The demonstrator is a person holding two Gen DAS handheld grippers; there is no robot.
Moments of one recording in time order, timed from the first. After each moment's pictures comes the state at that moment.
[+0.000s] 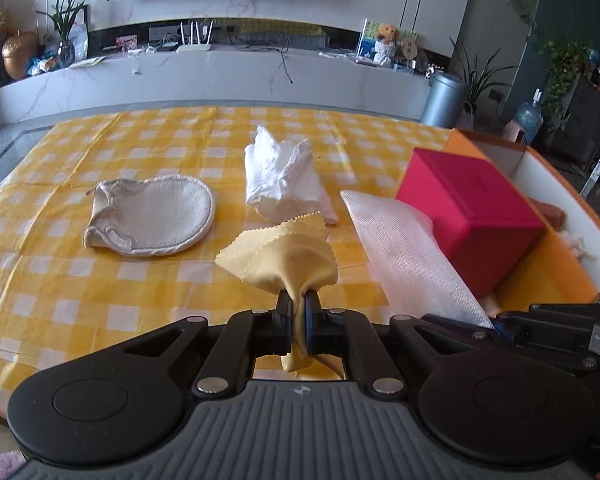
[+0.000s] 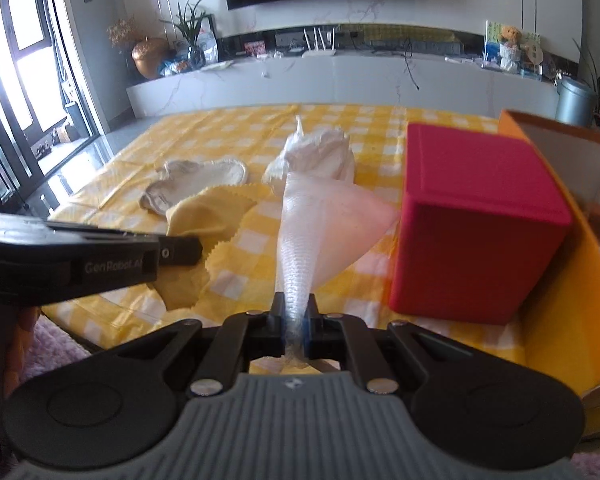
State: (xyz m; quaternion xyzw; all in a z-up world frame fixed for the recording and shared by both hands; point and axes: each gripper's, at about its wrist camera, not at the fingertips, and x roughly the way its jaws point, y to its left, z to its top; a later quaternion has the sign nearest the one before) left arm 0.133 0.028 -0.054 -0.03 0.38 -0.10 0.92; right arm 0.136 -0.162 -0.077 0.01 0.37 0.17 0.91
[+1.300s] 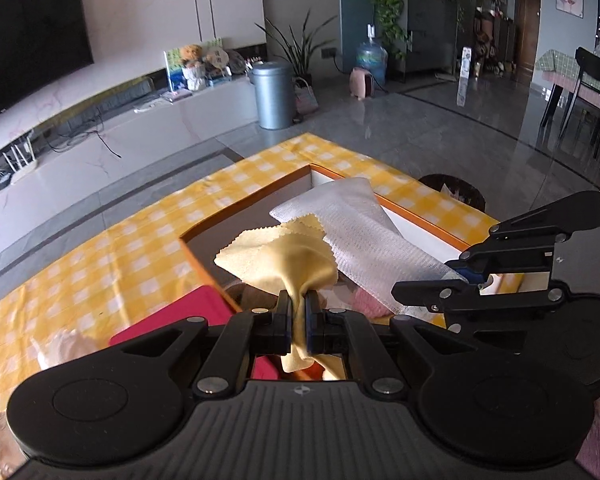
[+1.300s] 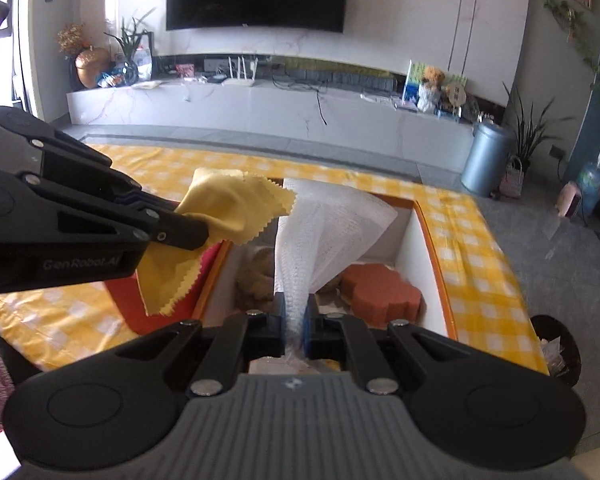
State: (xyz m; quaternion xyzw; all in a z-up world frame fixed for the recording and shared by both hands) left arm 0.201 -0.229 -0.001 0.15 0.34 -0.30 0.88; right arm 0.167 -0.384 -0.007 -0.07 0.34 0.08 0.93
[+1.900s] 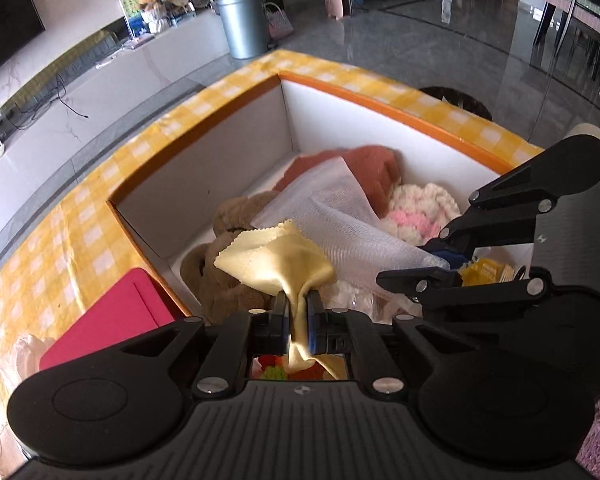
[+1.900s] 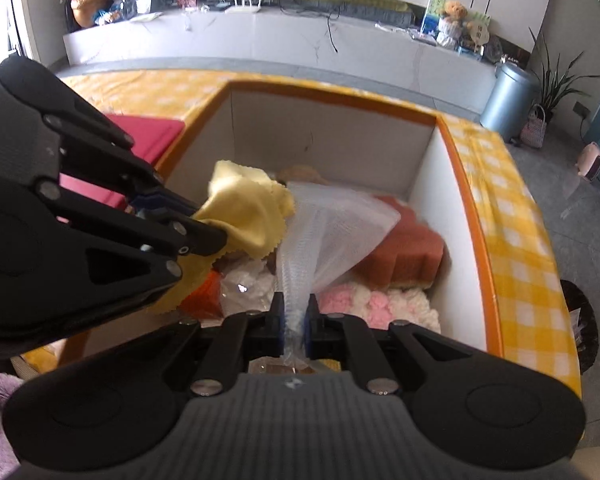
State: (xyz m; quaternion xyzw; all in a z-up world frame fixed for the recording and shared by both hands) left arm 0.238 -0.273 -0.069 0.23 0.42 -0.31 0.82; right arm 0.228 -0.396 -0.072 -0.09 0.44 0.10 0.89
